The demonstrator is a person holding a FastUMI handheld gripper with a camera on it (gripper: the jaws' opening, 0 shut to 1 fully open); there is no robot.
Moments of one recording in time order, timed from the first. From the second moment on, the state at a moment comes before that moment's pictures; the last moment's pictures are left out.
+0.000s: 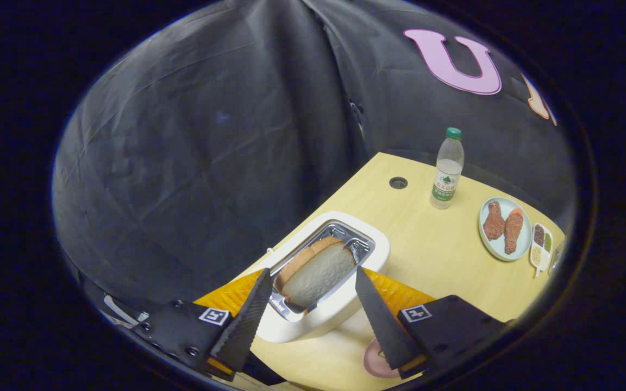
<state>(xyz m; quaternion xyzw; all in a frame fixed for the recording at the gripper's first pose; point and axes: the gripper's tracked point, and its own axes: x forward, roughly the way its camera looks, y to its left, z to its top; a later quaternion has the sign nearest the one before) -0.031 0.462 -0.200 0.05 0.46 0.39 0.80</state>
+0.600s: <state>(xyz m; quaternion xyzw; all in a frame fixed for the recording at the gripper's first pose) -0.034 0.485 -0.228 0.03 0.49 0.35 0.80</state>
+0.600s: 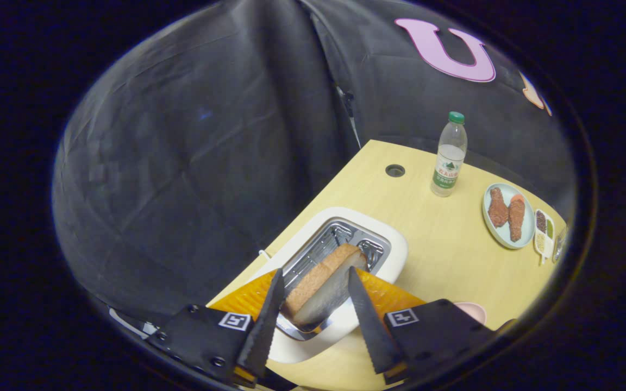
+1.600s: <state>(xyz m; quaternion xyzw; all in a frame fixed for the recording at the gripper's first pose) -0.025 0.430 -0.183 0.14 0.46 0.34 0.81</state>
